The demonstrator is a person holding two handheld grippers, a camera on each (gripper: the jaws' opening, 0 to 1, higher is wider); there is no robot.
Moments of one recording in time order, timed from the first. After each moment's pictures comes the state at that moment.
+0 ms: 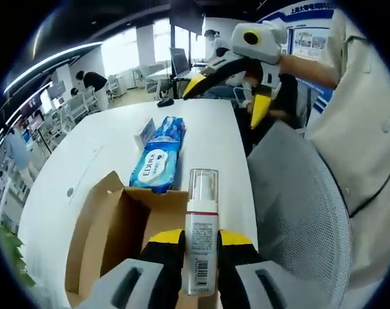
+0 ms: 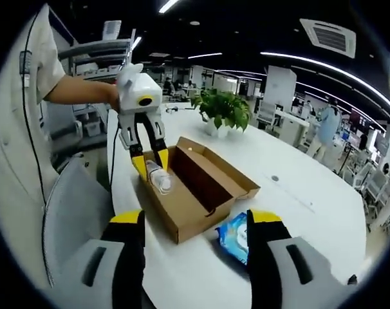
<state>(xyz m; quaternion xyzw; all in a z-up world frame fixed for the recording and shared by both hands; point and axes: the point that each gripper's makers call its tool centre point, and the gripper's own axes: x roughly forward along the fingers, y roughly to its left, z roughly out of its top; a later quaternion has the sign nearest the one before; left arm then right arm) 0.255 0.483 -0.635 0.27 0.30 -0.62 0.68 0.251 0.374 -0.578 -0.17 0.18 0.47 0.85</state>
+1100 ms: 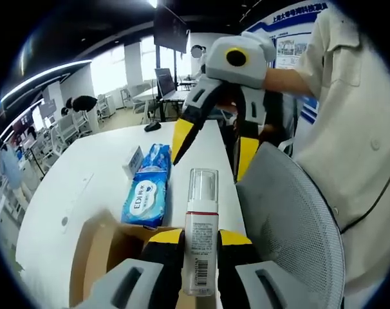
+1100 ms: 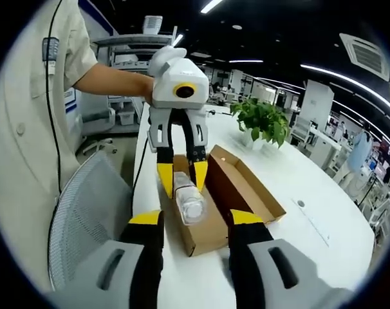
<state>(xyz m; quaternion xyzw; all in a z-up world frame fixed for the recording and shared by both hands) 0.237 0.443 -0.603 0.25 0.24 -0.66 0.66 0.236 0.417 -0.574 -0.21 0.16 0.57 0.78</state>
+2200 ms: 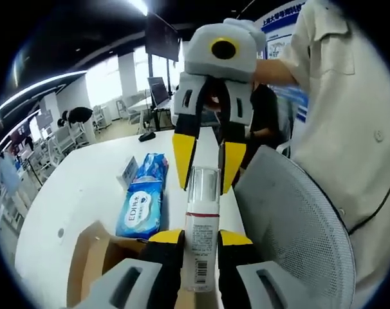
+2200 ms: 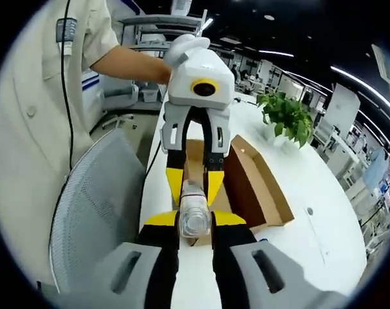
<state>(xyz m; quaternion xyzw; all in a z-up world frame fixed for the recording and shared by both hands) 0.238 0.426 -0.615 0.24 0.22 -0.67 0.67 0.232 0.421 -0.585 -0.29 0.18 0.62 0.71</state>
